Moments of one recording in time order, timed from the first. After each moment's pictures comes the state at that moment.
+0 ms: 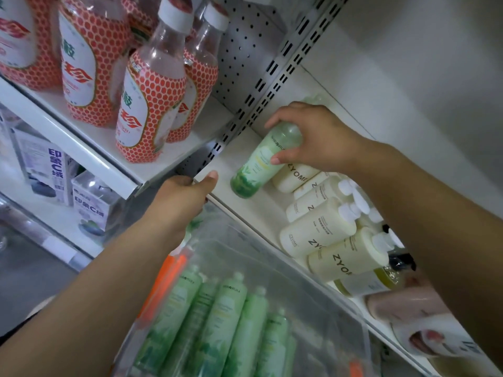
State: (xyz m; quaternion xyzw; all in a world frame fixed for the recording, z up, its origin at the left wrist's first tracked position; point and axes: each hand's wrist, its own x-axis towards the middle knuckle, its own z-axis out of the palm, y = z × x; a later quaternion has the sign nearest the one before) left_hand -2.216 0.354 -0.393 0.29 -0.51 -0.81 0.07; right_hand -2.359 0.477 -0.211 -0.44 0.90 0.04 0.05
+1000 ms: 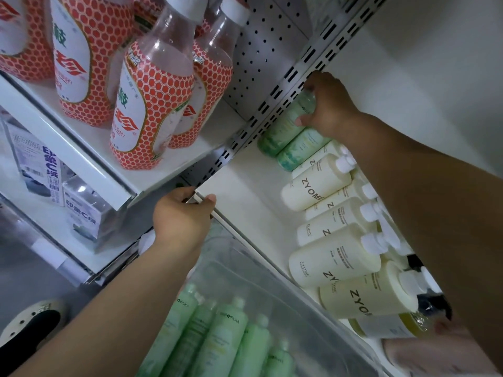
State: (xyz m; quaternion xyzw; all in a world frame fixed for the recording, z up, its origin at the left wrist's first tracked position) left_hand -2.253 0.372 -0.423 0.44 -0.44 -0.77 0.17; right_hand -2.498 0.430 -0.231 -0.37 0.92 0.08 -0.08
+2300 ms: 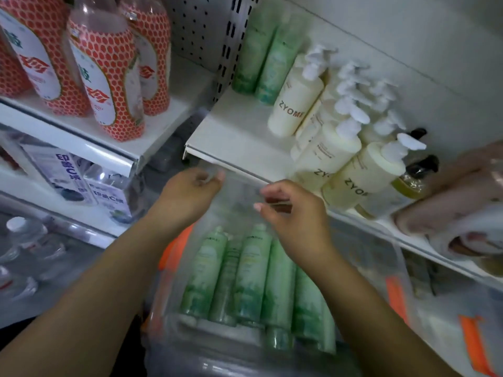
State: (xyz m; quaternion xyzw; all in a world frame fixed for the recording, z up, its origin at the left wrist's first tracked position) left_hand -2.187 0.370 -0.413 0.19 -0.82 -0.54 0.01; right_hand -2.199 0.570 -0.368 -0.16 0.90 -0.41 -0.01
